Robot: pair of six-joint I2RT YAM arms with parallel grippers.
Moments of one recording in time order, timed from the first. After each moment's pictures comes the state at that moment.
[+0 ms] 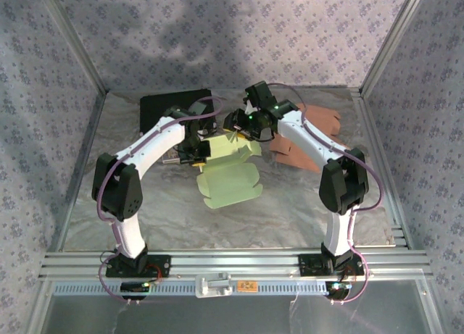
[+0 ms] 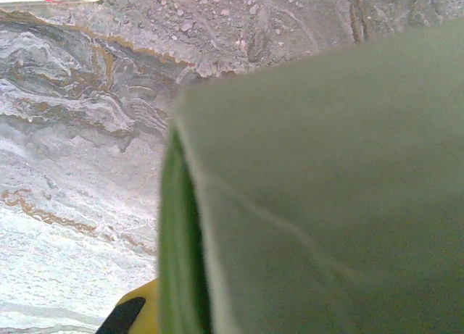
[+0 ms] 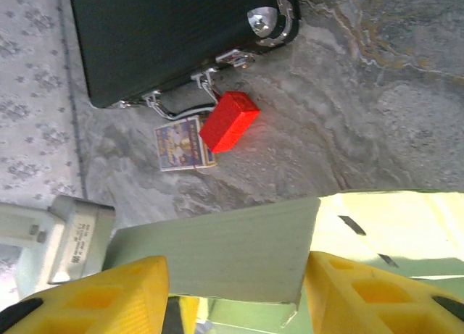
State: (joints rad) left arm -0.54 1.83 1.60 -1.22 0.06 -0.64; right arm 0.53 1.90 1.71 -0.69 -0.40 0.80
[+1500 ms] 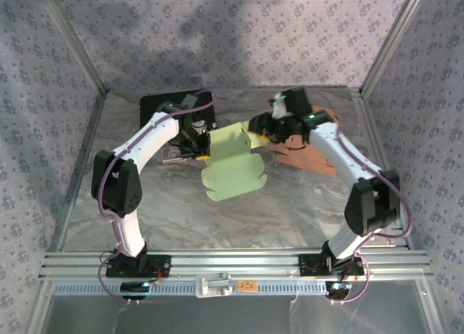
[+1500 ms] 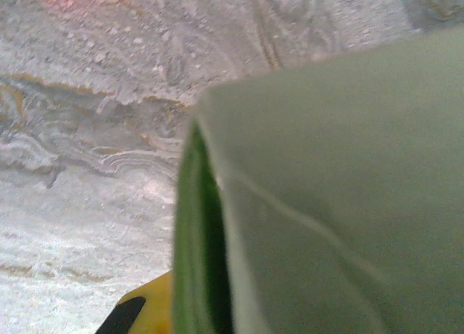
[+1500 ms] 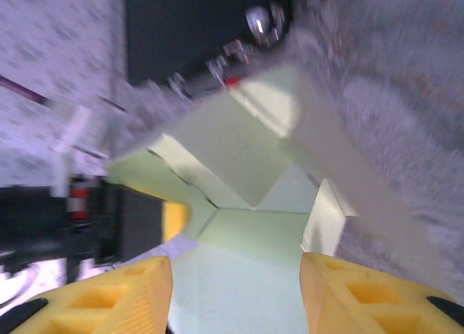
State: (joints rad) left arm -0.45 1.85 1.63 -1.14 0.31 -0.52; right arm 0.32 1.59 1.44 -0.63 -0.60 0.61
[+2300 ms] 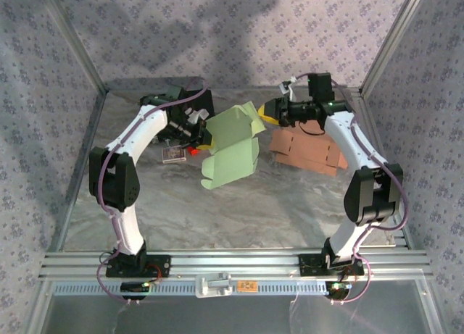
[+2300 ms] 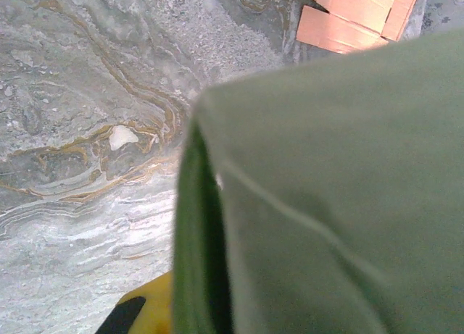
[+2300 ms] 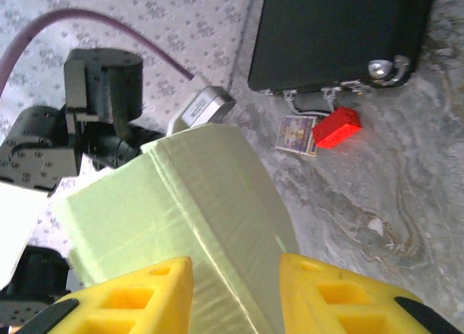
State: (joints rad) left arm -0.34 1.89 1.69 -1.13 0.70 -0.29; right arm 0.18 1.70 1.53 -0.57 -1.05 0.48
